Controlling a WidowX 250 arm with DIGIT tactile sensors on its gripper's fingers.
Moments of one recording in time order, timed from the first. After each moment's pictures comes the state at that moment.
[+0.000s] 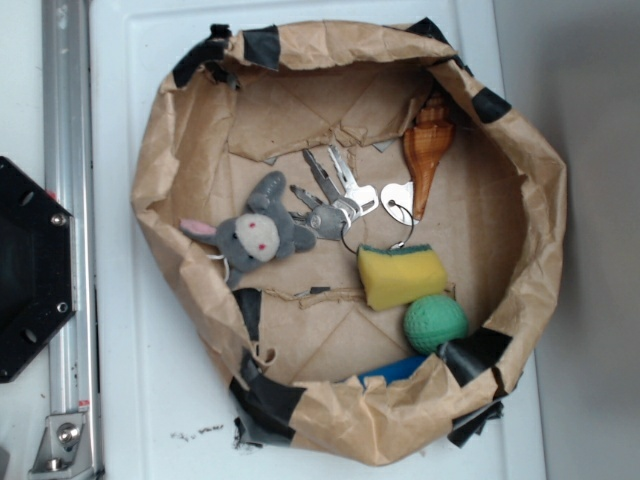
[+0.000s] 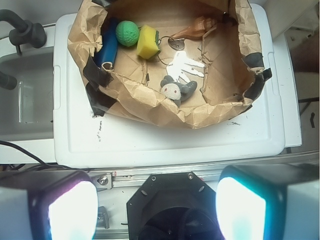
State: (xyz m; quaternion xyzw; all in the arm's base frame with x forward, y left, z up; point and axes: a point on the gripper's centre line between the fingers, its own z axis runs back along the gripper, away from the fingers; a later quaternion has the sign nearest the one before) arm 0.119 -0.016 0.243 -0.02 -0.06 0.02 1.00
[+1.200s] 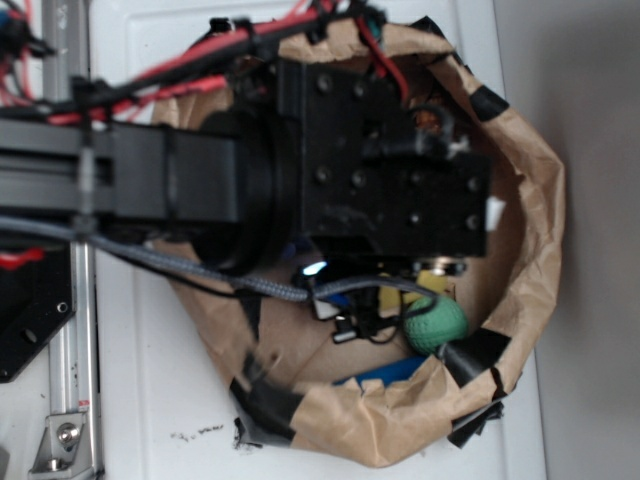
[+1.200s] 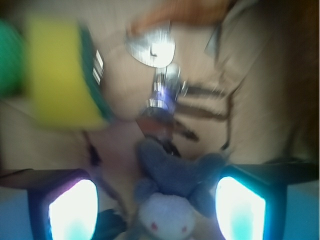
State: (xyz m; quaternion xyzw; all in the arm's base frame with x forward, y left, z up) arm 0.239 0.006 0.055 0.06 0.12 0.12 0.98
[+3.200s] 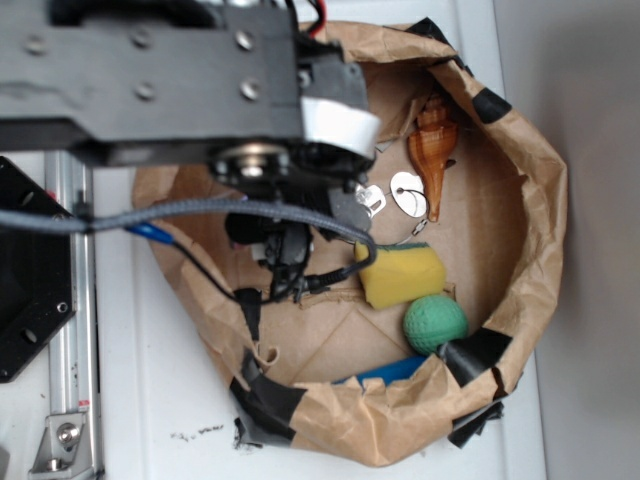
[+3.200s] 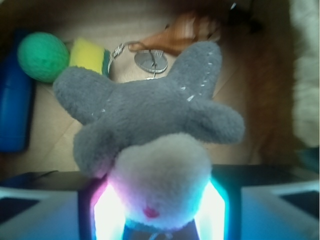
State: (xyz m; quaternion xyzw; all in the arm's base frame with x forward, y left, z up) arm 0.229 0.028 0.135 0.03 -0.04 0.06 1.00
